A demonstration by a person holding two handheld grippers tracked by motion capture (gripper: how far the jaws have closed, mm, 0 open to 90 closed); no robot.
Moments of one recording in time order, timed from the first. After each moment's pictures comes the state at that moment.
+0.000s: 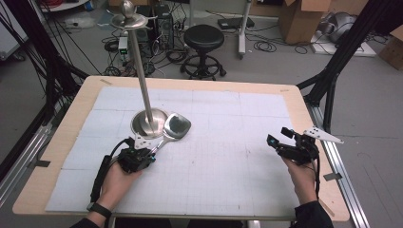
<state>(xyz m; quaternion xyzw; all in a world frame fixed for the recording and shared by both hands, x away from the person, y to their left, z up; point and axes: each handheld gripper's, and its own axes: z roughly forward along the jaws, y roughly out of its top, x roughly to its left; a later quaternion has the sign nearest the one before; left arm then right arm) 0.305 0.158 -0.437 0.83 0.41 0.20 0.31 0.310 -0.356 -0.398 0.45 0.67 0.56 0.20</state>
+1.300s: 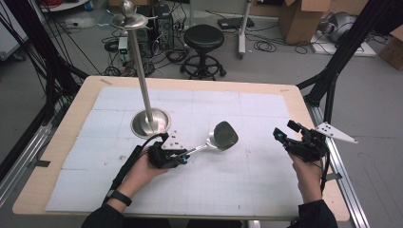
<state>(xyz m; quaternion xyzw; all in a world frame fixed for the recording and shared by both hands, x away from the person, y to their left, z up) 0.317 0.069 -0.413 0.89 0.18 0.13 0.39 0.302 -0.362 -0.369 0.42 0.64 0.61 0.21</state>
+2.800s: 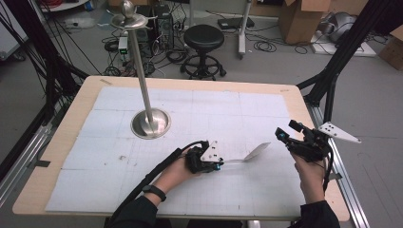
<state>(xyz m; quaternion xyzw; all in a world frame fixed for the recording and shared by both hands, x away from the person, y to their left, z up) 0.313 -0.020 -0.429 0.90 0.04 0.12 0.41 0.300 -0.366 -0.365 0.42 0.64 0.61 0.21</state>
